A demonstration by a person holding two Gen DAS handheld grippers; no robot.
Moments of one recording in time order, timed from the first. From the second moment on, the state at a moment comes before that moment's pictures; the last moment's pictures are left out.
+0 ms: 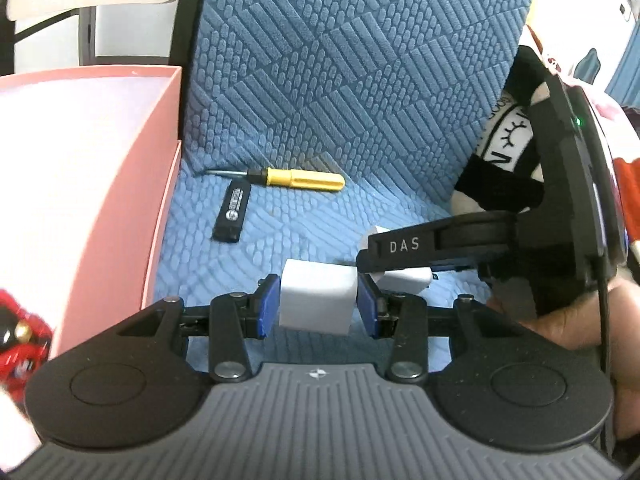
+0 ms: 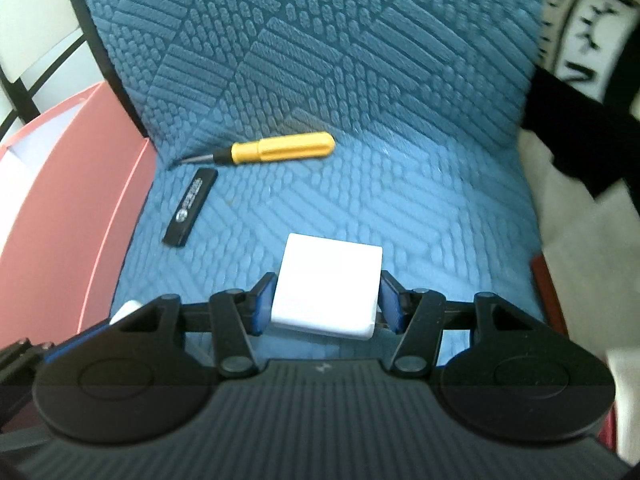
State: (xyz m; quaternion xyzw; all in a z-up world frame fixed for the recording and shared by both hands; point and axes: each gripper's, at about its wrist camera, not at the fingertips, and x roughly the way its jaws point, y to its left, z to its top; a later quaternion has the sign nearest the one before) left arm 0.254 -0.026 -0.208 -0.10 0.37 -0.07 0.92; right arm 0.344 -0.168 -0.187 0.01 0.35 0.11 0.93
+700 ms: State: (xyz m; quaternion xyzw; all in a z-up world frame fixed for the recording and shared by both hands) left arm 0.183 -0.030 -0.200 -0.08 0.38 -0.09 0.91; right arm 0.231 -0.165 -0.195 0.05 0.33 0.04 0.94
